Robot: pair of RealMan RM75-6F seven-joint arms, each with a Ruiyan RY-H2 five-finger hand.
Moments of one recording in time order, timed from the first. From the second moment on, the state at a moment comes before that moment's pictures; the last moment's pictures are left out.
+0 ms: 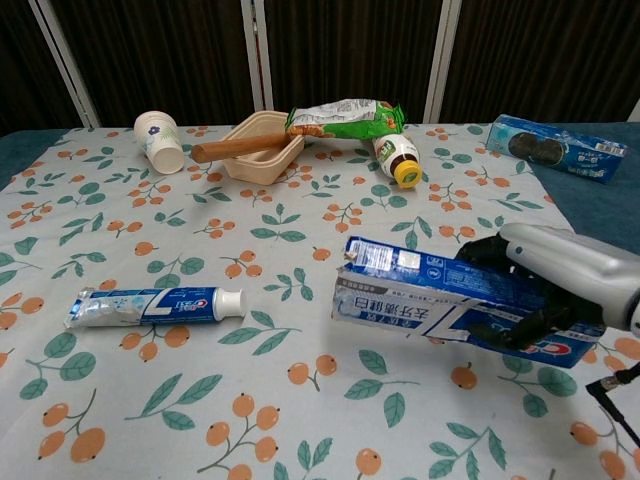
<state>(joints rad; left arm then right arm) -0.18 -1.17 -0.03 -1.69 1.46 1.32 0.24 0.41 -1.54 0.08 -1.81 -1.21 1.15 -0.40</state>
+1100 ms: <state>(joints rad) -0.51 -1.57 -0.11 -1.60 1.09 1.07 0.78 0.39 -1.37 0.08 -1.91 -1.29 1.17 -0.22</state>
